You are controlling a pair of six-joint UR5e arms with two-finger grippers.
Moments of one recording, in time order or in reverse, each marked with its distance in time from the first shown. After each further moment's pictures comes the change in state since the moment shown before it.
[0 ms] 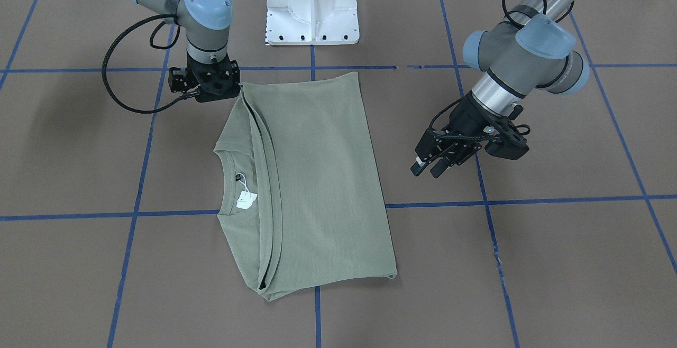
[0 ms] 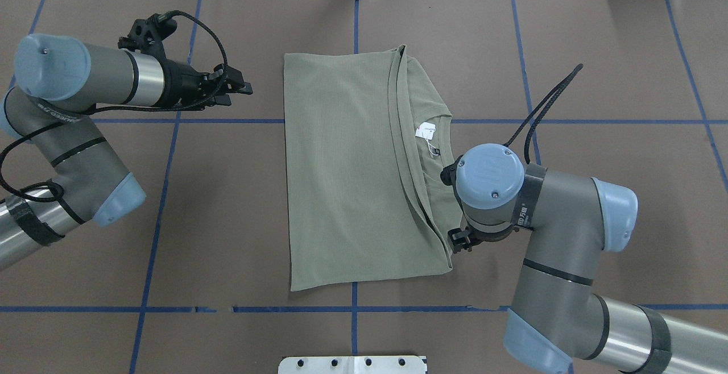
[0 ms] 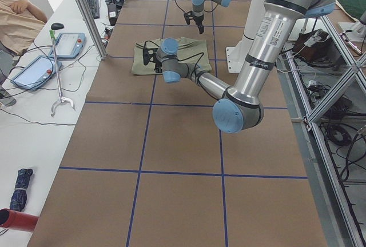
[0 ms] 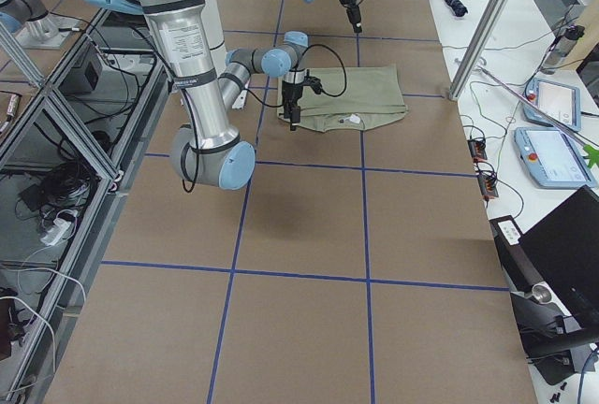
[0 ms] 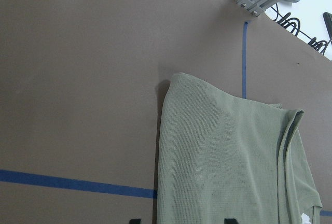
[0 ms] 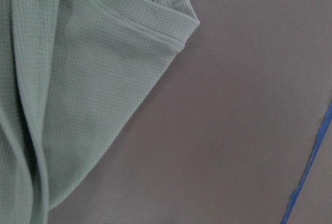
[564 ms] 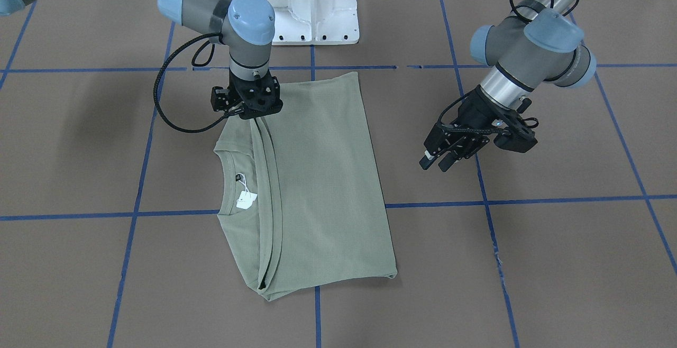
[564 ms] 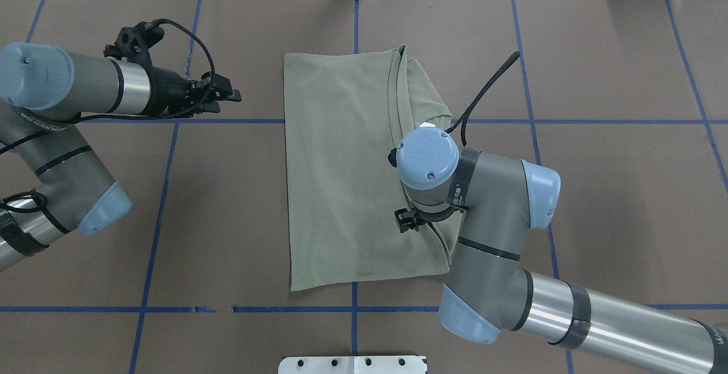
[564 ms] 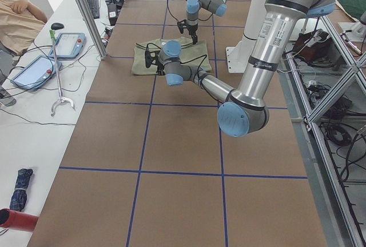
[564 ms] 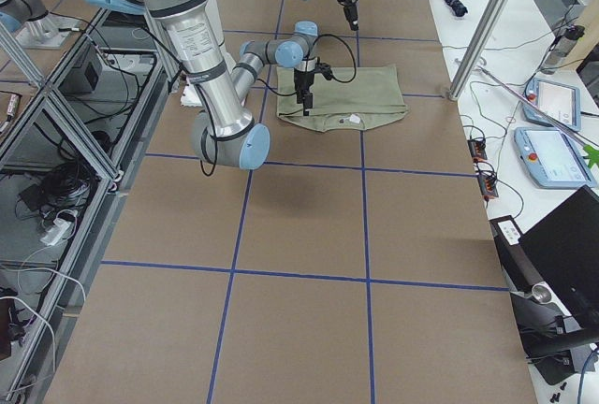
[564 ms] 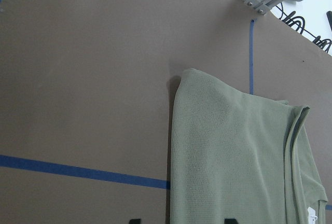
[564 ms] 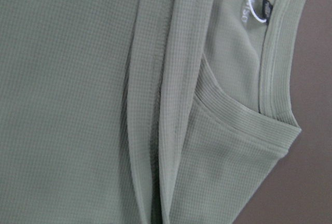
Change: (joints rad) left arm 0.001 0.051 -0.038 0.000 -0.001 0.003; right arm 0.003 0.168 -0.205 0.122 -0.018 0.018
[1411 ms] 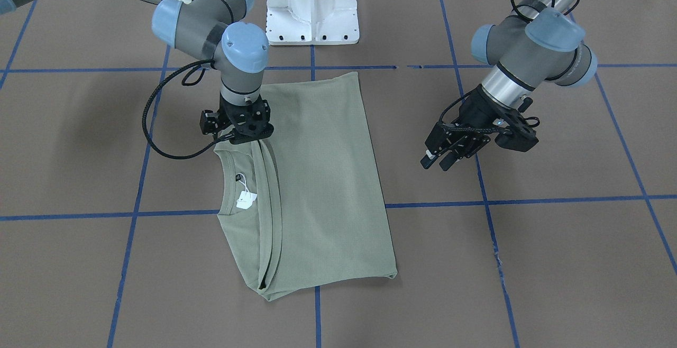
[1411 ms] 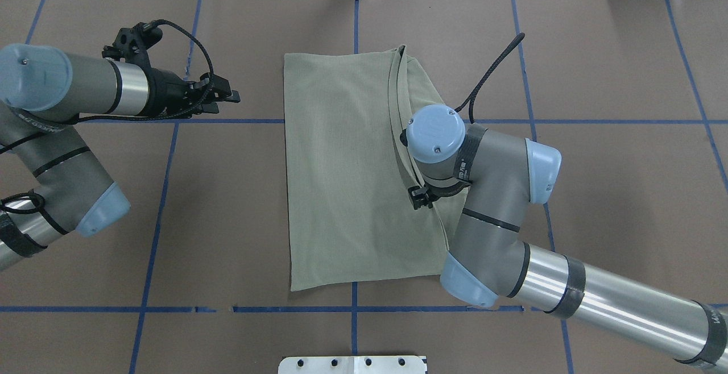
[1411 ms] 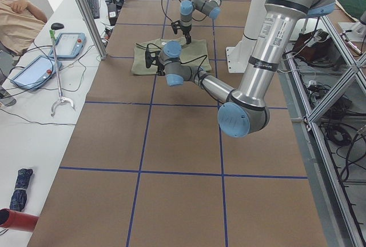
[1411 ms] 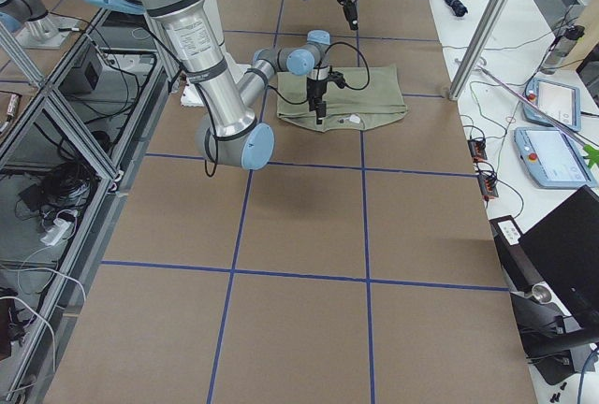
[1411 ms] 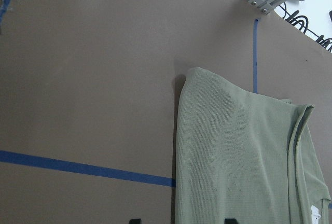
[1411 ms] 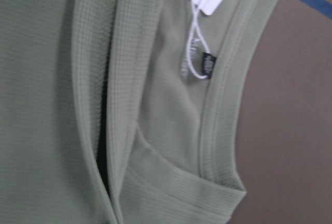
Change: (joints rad) left arm 0.000 0.003 -0.003 0.000 0.000 0.000; right arm 0.082 -0.029 -0.054 0.022 -0.004 -0.094
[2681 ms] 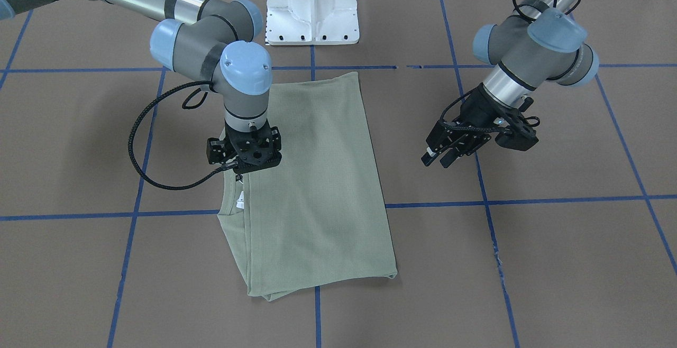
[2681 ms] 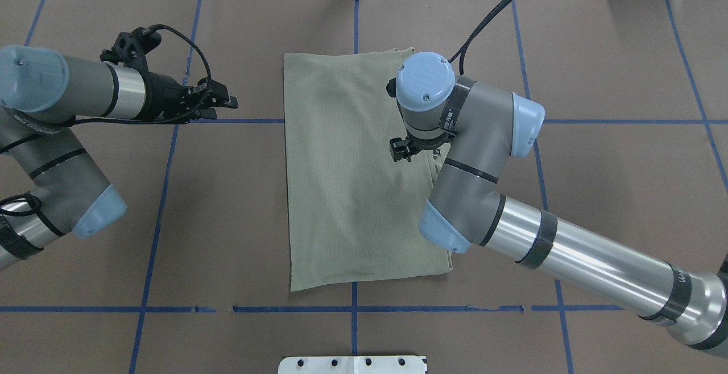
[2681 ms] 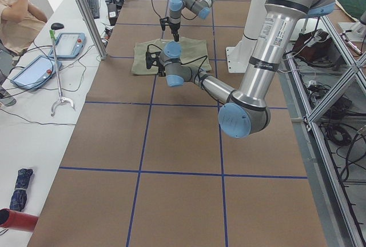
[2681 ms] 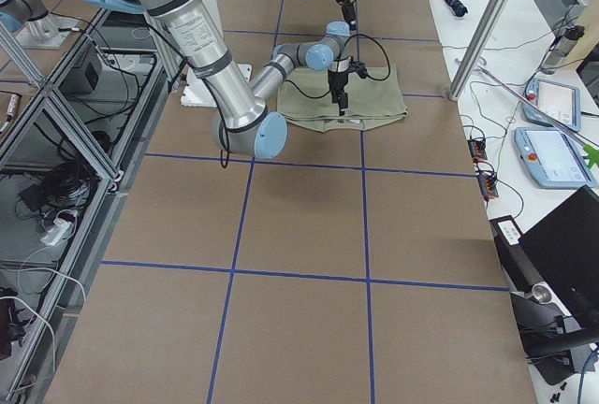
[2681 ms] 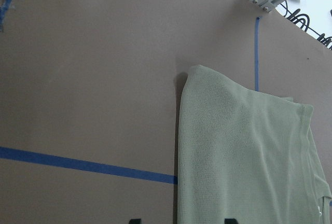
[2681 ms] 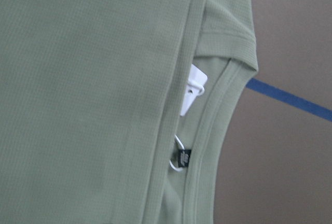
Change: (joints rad) left arm -0.001 0.013 -0.005 -0.001 -0.039 0.001; right arm 0.073 0.141 -0.162 0.138 0.001 0.060
